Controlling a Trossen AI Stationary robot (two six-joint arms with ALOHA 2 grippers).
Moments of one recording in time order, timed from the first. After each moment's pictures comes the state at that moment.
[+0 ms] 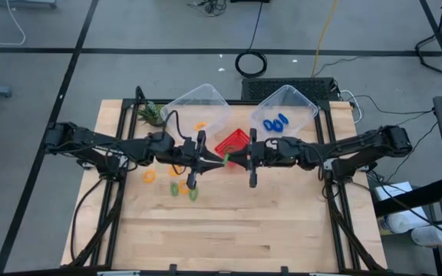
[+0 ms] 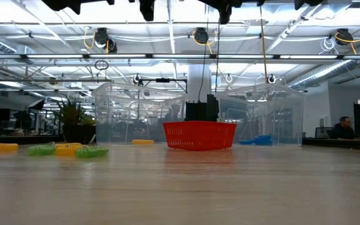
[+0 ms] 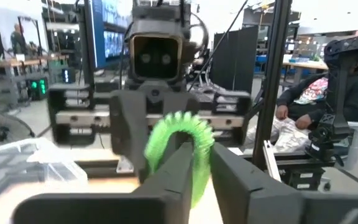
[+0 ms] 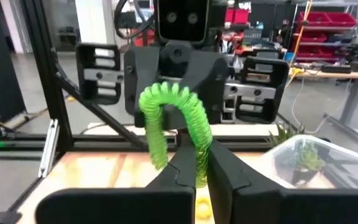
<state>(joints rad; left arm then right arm) -0.04 1.35 0.81 0.63 0.13 -0.03 0.09 1.35 0.85 0.50 0.10 0.01</state>
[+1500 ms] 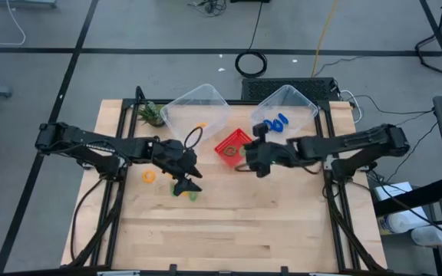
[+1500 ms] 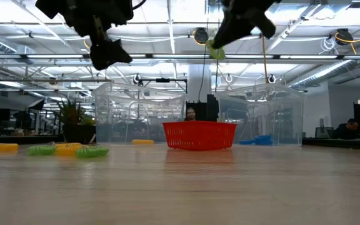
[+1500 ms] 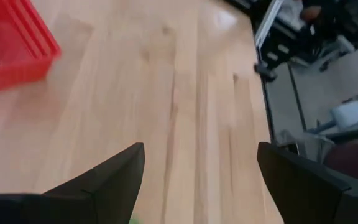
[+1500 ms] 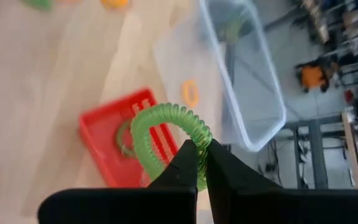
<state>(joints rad) -0.05 1.26 0.81 -0.18 0.31 -0.45 0.12 1.38 1.16 -0.51 0.54 -0.52</state>
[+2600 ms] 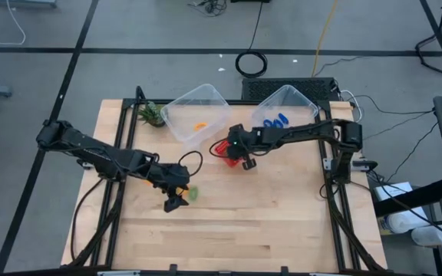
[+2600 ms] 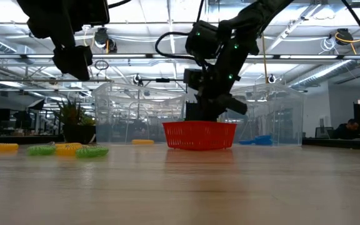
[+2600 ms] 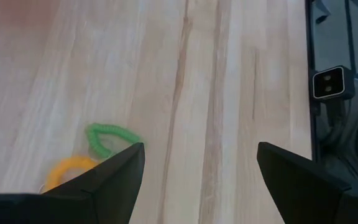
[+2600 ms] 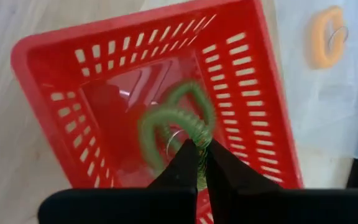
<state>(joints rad) -0.26 1.26 0.81 -0.42 0.13 -0.52 -0.19 1.84 1.19 -0.38 0.16 -0.67</state>
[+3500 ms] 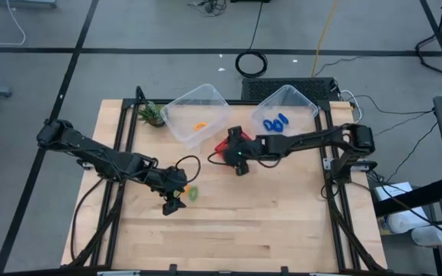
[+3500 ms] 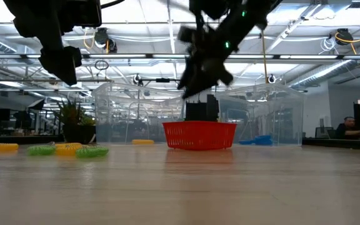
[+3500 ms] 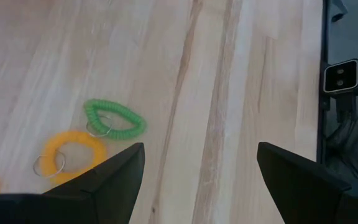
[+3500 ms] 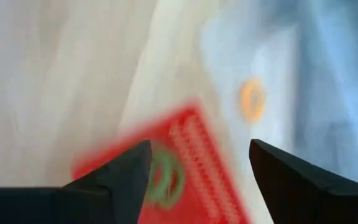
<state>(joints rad) -0.32 1.26 0.81 -0.47 0.08 -0.62 -0.05 1.74 1.18 -0.26 0.29 -0.54</state>
